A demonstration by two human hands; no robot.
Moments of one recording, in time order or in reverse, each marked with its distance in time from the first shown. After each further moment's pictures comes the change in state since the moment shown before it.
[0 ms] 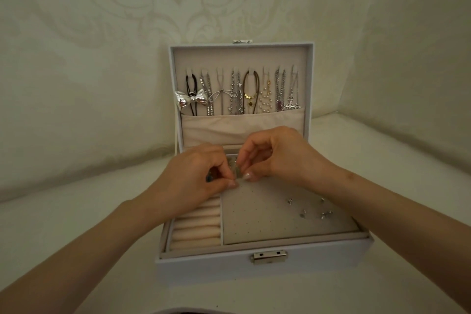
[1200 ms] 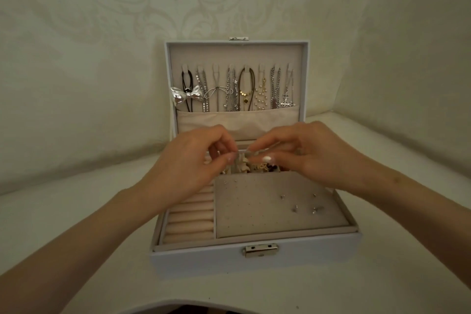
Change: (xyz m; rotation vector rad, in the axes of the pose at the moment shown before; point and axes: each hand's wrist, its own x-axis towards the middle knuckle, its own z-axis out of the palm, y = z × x) left_hand 0.006 0.029 -0.012 -0.061 0.107 -0.051; right_hand -0.035 0.001 -0.033 -0.173 0.029 -0.134
